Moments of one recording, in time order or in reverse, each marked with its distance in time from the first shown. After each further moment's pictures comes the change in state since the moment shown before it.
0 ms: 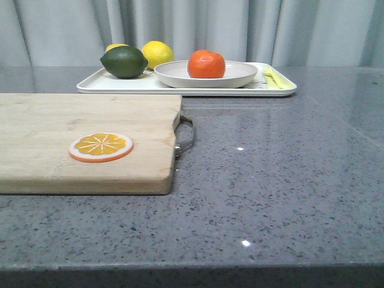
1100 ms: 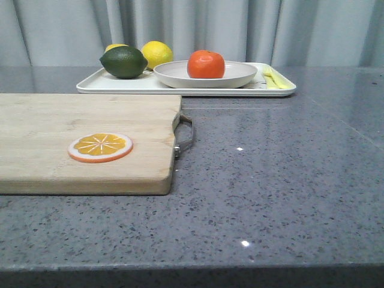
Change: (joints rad) left arm 0.166 -0.405 0.229 0.282 0.268 -0.274; right arm 0.000 0.000 0.000 0.000 0.002 -0.002
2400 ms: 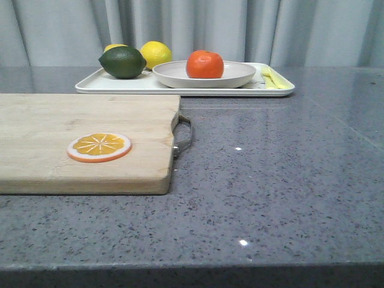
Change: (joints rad) left arm 0.000 0.000 0.000 0.000 0.000 0.000; right arm 0.000 -0.280 0.443 -0.079 -0.119 -0.002
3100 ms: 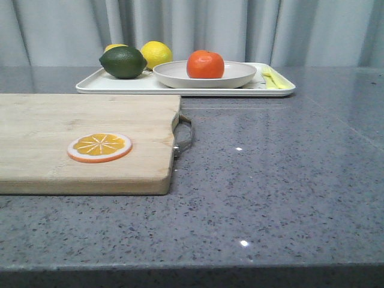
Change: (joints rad) left arm 0.000 0.000 -0.001 0.000 0.000 0.000; right arm 0.000 -0.001 0.005 -0.043 -0.014 0.000
